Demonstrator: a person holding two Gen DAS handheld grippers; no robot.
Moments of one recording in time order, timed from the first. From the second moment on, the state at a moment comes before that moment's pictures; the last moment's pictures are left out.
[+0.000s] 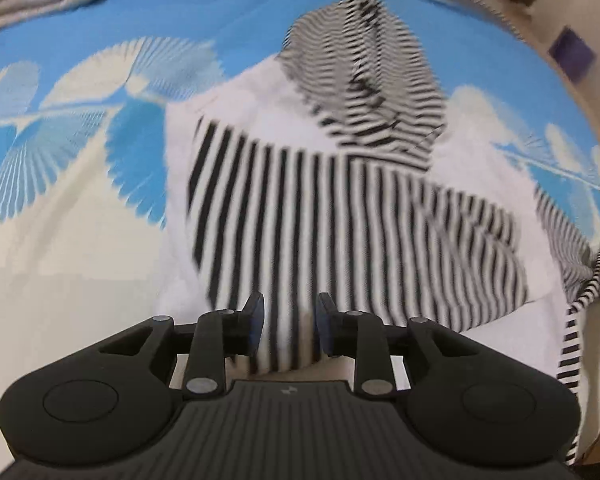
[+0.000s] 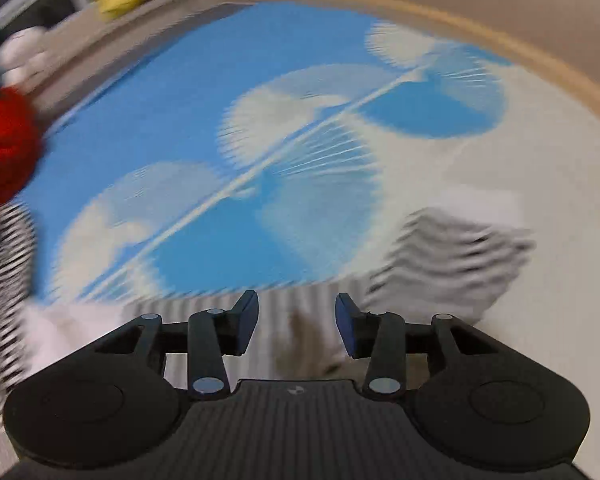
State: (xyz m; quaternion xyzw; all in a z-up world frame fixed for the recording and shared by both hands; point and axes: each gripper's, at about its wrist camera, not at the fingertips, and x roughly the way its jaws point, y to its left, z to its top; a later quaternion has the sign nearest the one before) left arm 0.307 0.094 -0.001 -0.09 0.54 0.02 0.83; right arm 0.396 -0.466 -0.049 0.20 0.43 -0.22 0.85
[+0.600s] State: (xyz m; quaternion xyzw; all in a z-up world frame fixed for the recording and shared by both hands) left arm 0.320 0.087 0.005 -0.10 0.53 0.02 0.84; right arm 0.372 -0.532 -0.048 0.31 0.32 -0.29 0.85
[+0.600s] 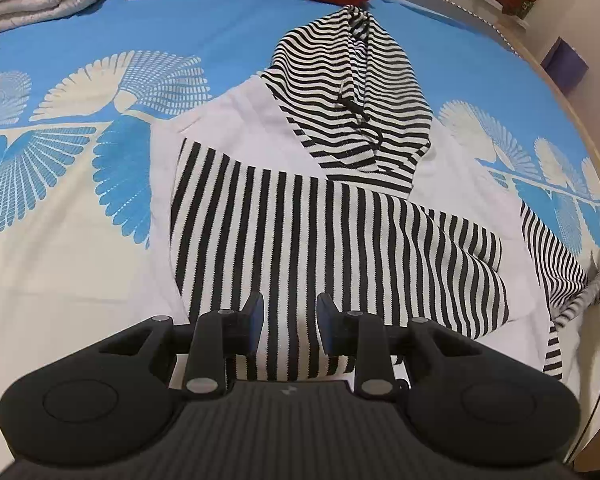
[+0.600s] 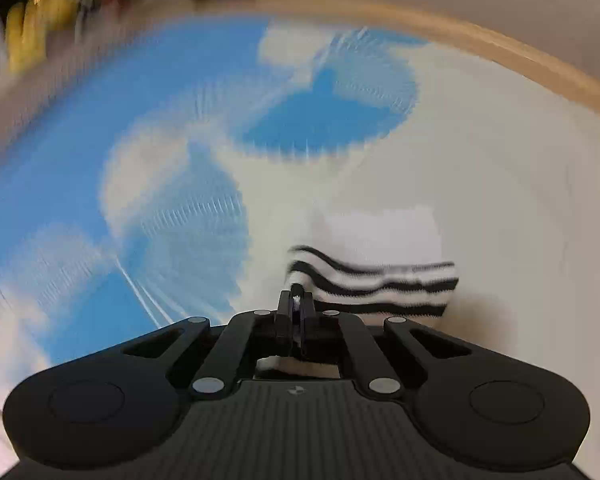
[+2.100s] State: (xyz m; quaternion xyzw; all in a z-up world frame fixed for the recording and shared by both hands) left arm 0.316 0.211 0.052 -0.25 0.47 0.13 0.84; right arm 0.332 -0.171 -0.001 0.26 0.39 0.28 0.84
